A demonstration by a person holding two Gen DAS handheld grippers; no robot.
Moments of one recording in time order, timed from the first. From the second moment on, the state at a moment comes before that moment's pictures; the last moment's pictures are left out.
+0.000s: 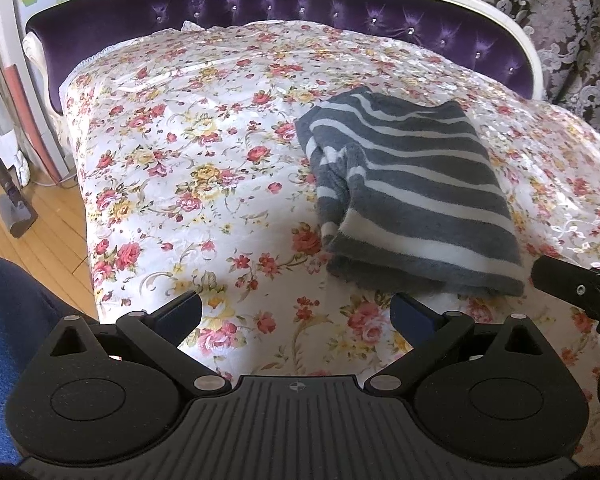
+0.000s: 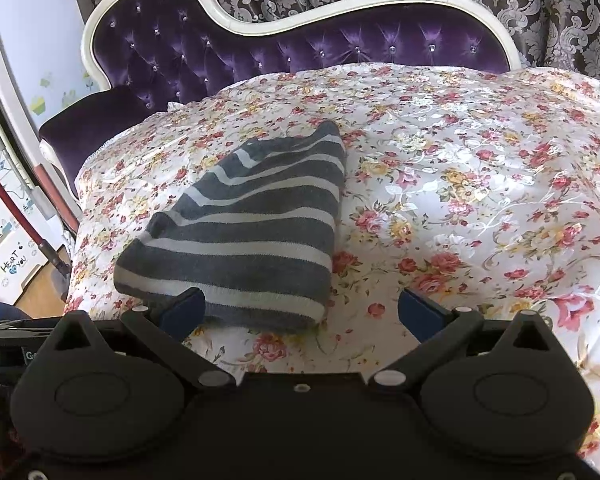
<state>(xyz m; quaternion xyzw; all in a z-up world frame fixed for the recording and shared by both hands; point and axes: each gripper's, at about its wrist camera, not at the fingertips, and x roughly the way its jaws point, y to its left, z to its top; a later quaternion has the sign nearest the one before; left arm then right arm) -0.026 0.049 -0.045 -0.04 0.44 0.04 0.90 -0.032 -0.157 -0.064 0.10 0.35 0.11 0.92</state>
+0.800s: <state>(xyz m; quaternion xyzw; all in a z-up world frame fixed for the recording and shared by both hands) -0.022 0.045 -0.048 -0.03 0.45 0.04 0.89 -0.029 -0.154 -0.069 0.10 0.37 0.12 0.92</state>
